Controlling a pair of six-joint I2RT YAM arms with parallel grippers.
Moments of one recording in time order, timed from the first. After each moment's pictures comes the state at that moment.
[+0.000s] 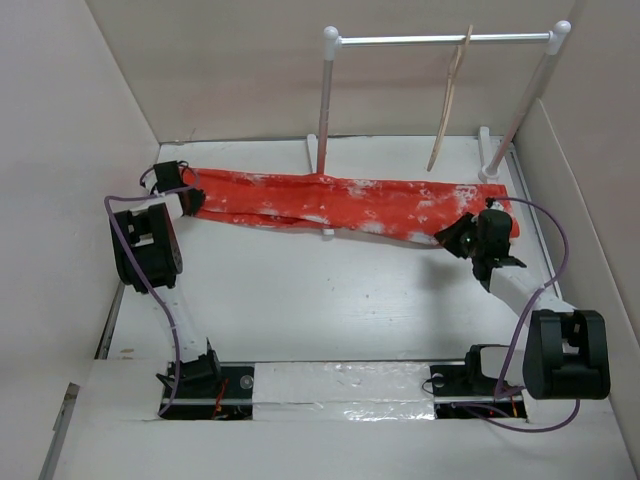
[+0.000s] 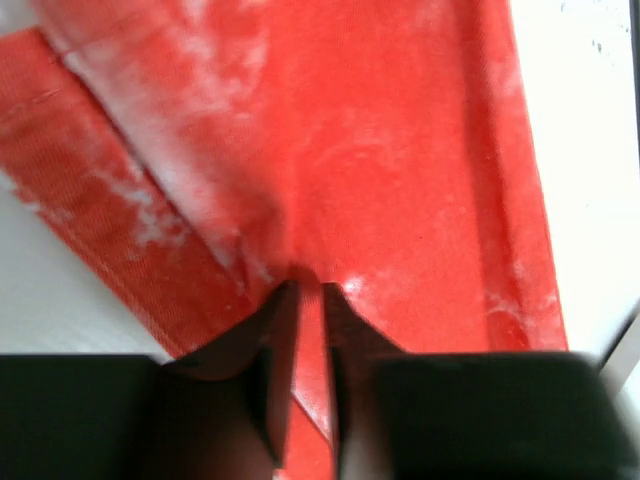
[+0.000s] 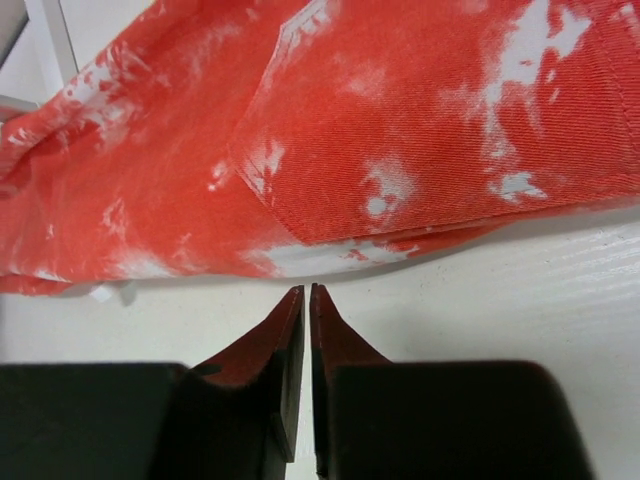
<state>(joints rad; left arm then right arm) 0.23 2.02 1.28 -0.06 0.00 -0.88 -0.02 1.24 0.54 0.15 -0.21 0.66</state>
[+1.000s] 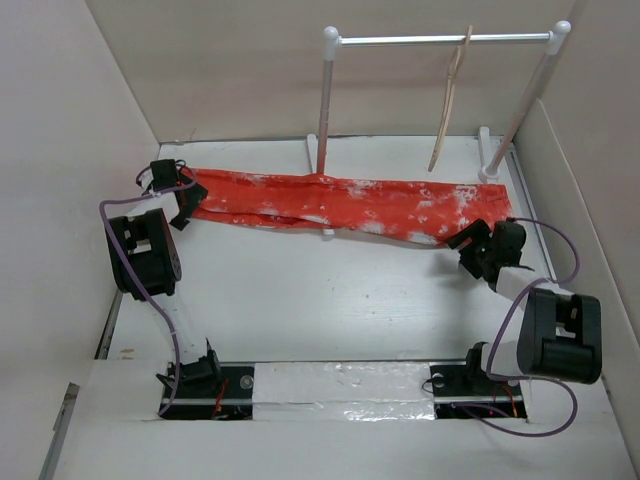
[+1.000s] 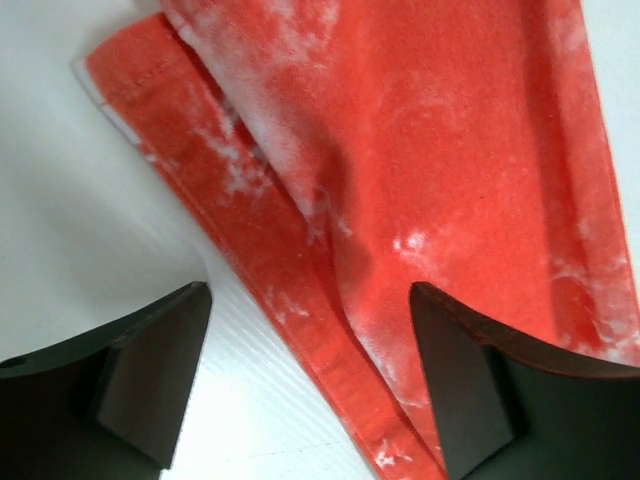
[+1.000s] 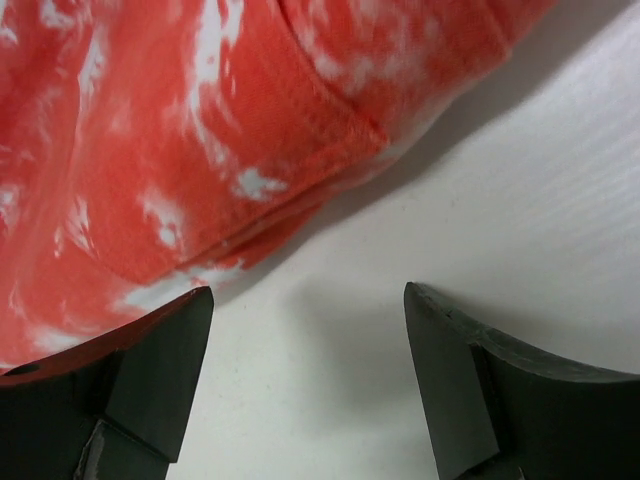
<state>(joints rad) 0.23 1.94 1.28 -0.24 -0.07 -0.76 -0.19 1.31 0.46 0.14 -0.20 0.74</state>
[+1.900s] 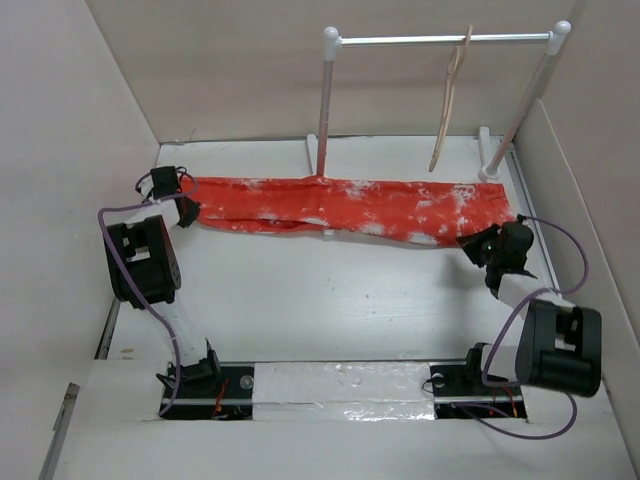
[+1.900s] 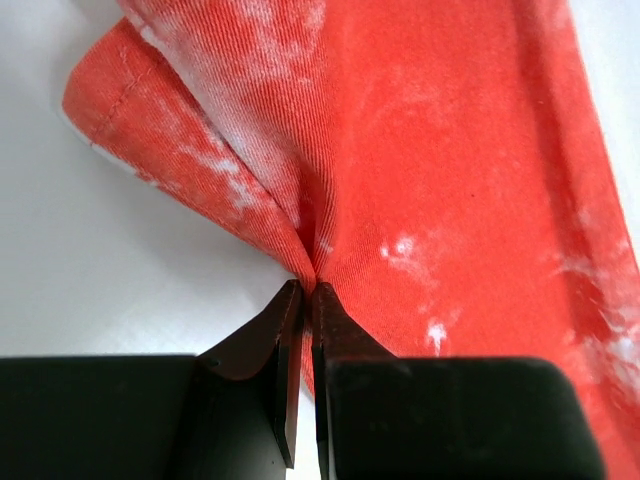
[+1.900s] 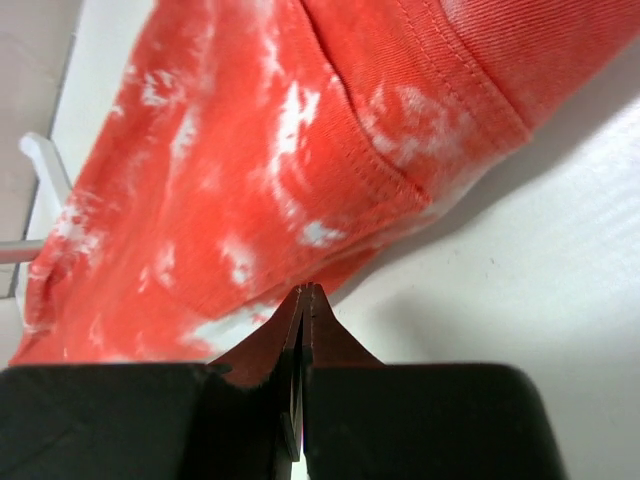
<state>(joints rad) 0.23 1.89 1.19 -0.21 -0.08 -0.75 -0.22 1.32 0.45 0.31 -0.20 0.81</state>
